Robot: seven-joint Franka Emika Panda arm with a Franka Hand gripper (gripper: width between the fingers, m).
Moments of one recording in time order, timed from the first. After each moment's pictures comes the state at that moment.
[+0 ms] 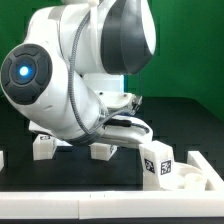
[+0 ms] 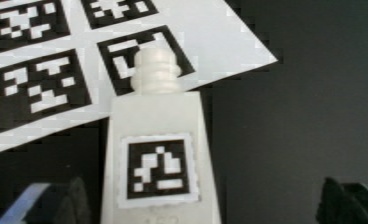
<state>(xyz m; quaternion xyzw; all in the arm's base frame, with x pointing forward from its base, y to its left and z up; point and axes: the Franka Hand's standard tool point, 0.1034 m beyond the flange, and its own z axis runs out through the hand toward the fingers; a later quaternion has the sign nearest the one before) 0.449 -0.015 0.027 -0.87 0.20 0.44 0.12</state>
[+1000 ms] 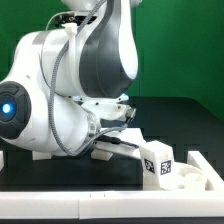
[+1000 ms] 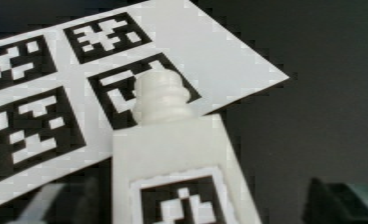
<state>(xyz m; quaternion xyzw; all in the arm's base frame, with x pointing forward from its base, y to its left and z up) 0.427 -0.013 0.011 -0.82 0.24 0.49 0.15</state>
